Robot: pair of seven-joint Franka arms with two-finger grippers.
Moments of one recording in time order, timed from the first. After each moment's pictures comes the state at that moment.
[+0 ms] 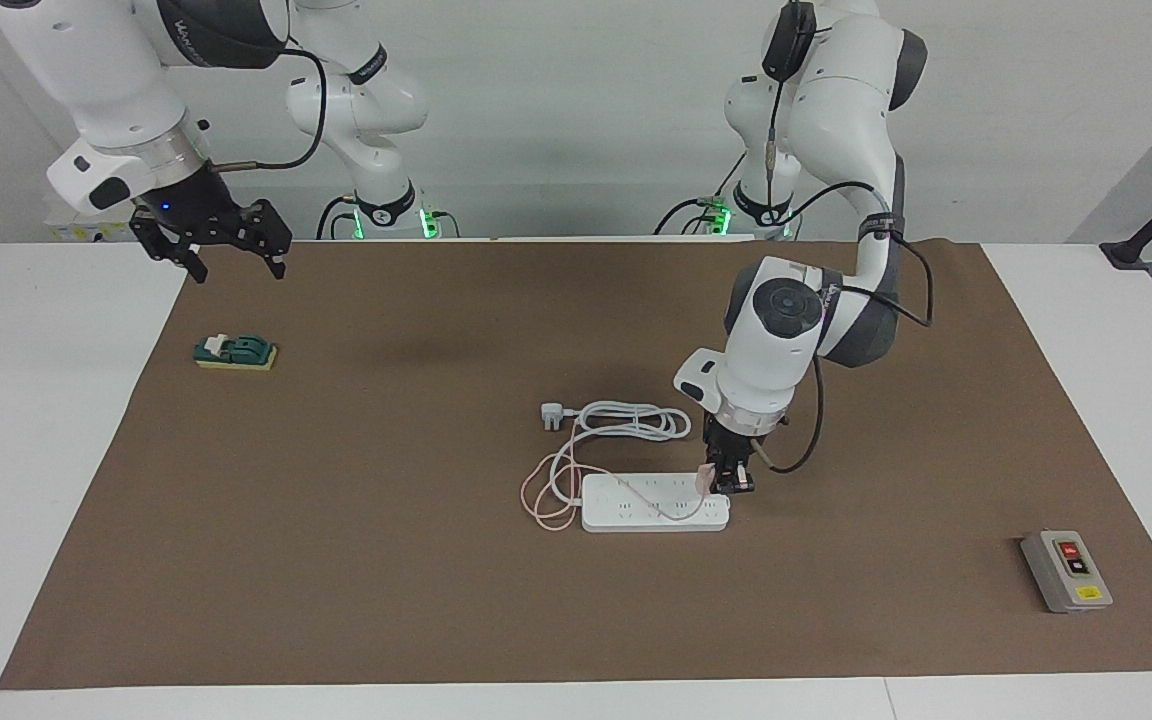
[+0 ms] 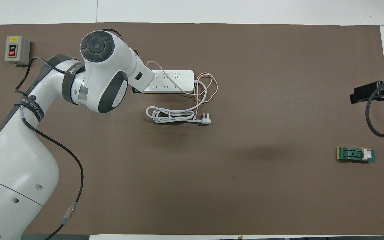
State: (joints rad) left arm -0.23 0.55 -0.23 -1.49 0.14 2.10 1.07; right arm 0.01 -0.05 -0.06 -1.66 0.01 1.57 -0.08
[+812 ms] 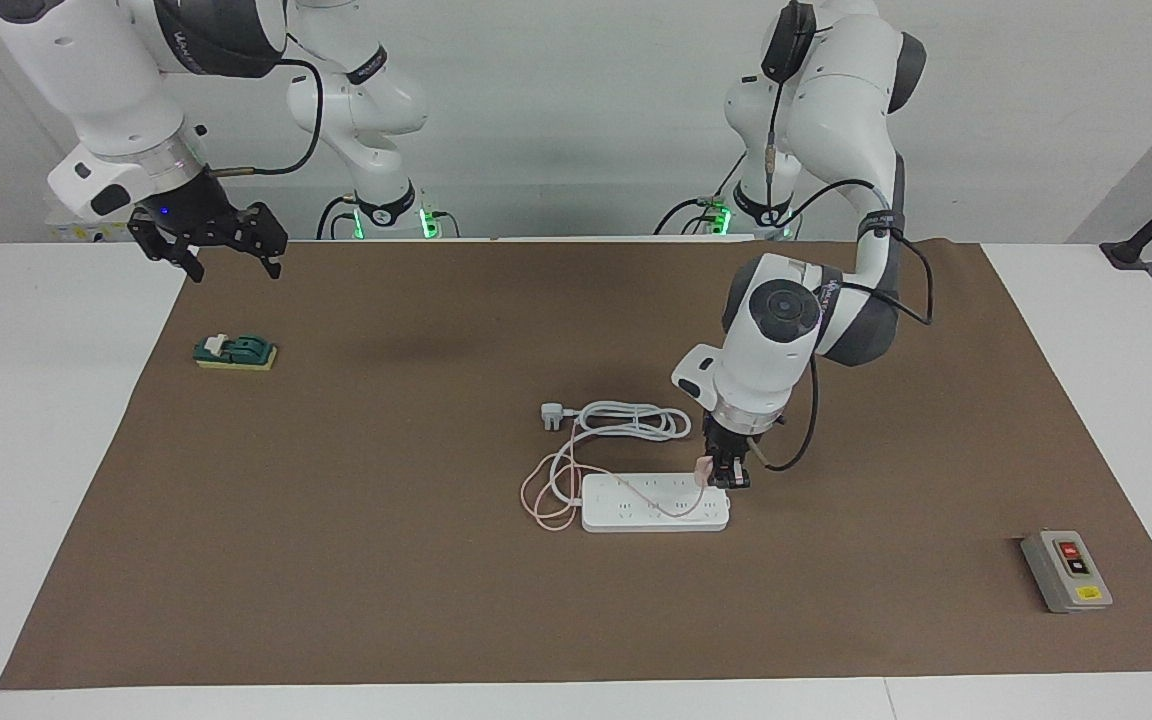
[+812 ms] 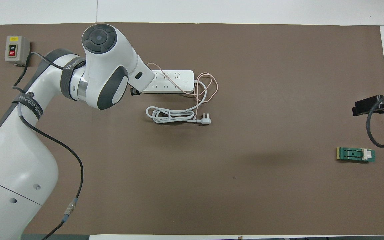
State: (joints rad) left arm -0.23 0.56 -0.24 -1.47 0.14 2.07 1.08; right arm -0.02 -0.05 -0.04 -1.67 -0.02 1.57 -0.08
